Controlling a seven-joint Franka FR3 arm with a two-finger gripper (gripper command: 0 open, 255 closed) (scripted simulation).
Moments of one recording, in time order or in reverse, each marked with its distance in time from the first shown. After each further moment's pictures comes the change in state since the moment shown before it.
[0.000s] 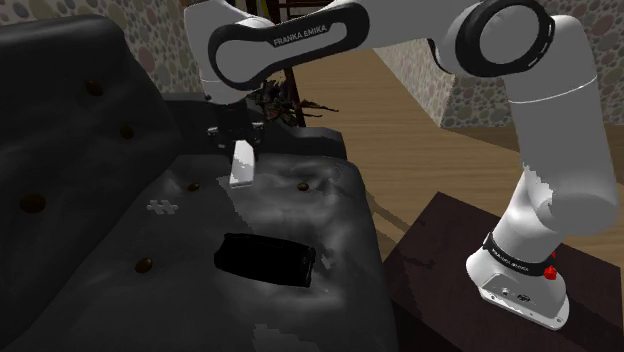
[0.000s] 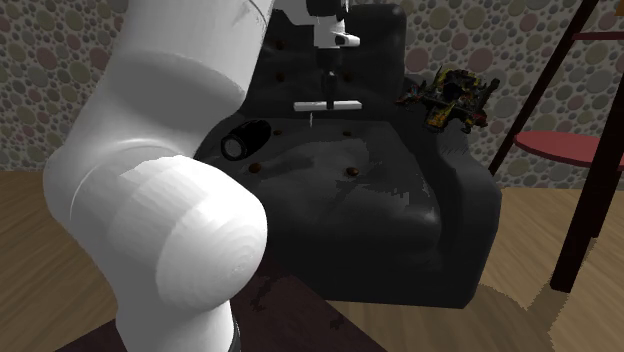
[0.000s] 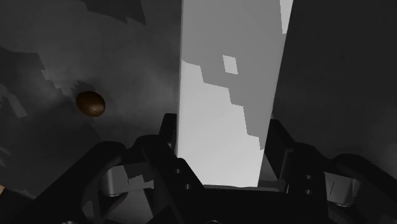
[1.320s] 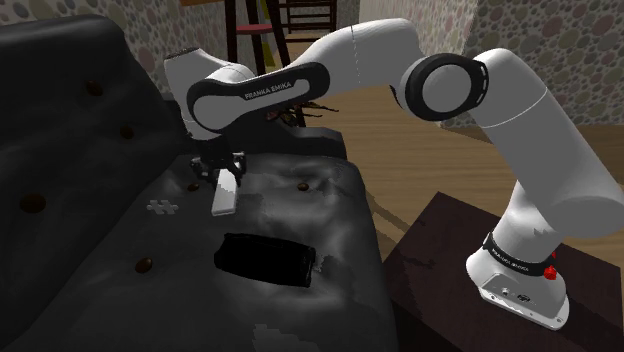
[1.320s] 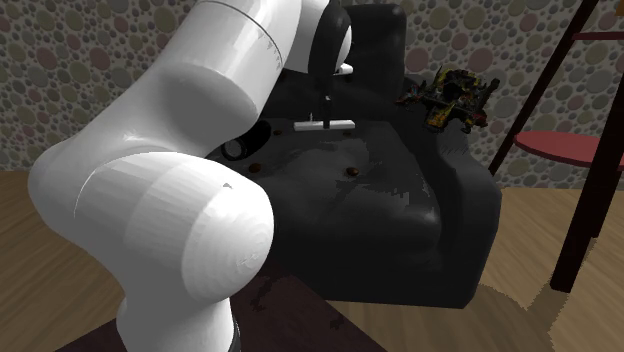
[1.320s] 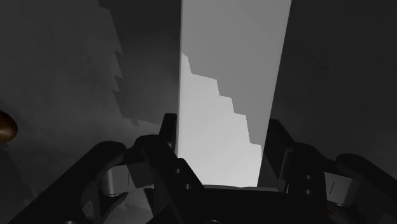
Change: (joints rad) arm 0.123 0.292 -0.039 0.284 -0.076 0.003 0.036
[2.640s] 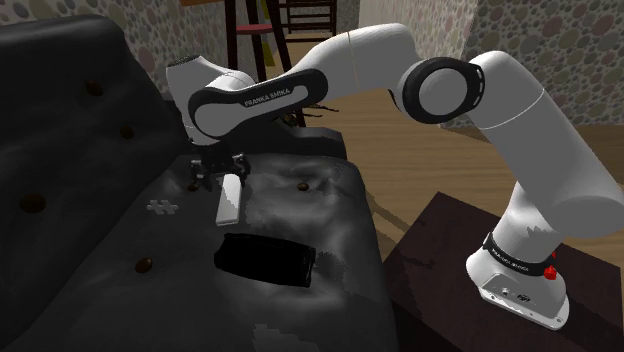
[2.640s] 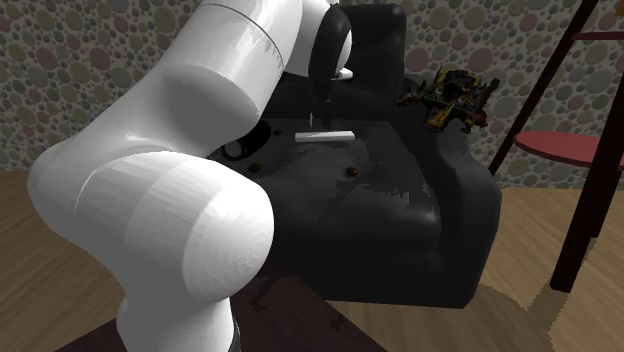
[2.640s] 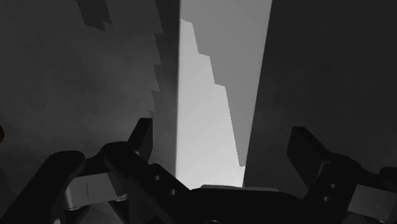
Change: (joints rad) arm 0.002 0.019 -0.004 -0.002 -0.004 0.022 0.002
